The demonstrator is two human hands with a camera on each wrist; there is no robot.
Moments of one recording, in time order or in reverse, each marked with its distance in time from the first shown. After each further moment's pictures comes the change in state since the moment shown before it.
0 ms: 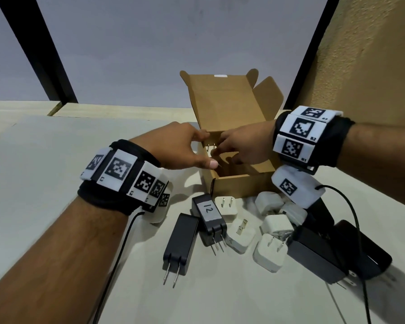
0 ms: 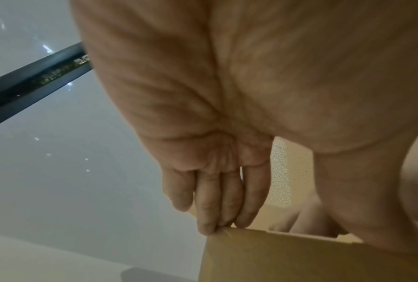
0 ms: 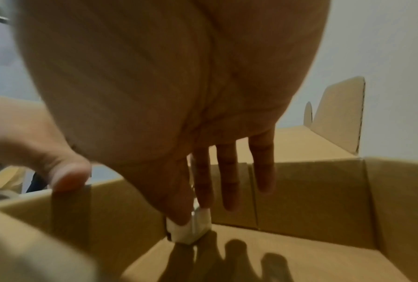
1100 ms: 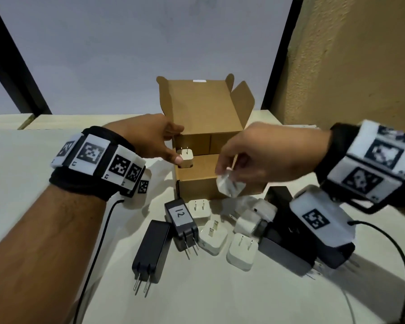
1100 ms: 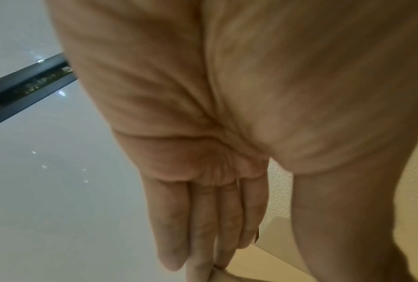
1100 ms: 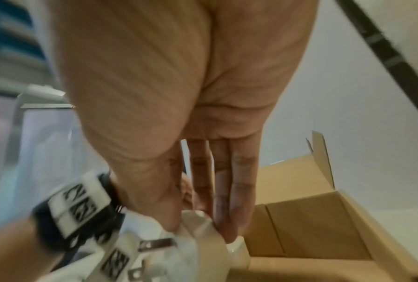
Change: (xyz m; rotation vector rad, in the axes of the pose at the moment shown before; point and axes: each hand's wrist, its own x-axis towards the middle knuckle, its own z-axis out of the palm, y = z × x) left_hand 0.021 0.009 -0.019 0.036 -0.056 -0.028; right_hand -0.108 -0.001 0.009 0.353 0.269 -0.057
